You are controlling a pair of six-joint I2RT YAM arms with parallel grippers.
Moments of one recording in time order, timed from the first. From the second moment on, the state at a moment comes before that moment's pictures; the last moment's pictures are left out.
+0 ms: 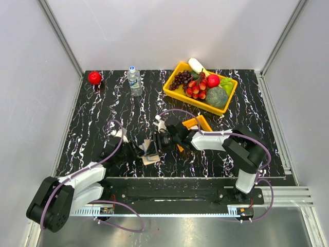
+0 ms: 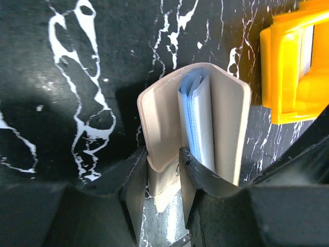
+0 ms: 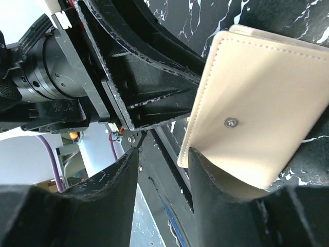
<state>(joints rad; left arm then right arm) -0.40 0.98 0.14 0.17 0.24 -0.85 0.90 1.80 0.94 0.27 -0.60 0.83</state>
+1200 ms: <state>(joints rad) -0.47 0.93 0.24 -0.05 0.08 -0.86 0.90 1.82 0.80 0.37 -0.41 0.96</state>
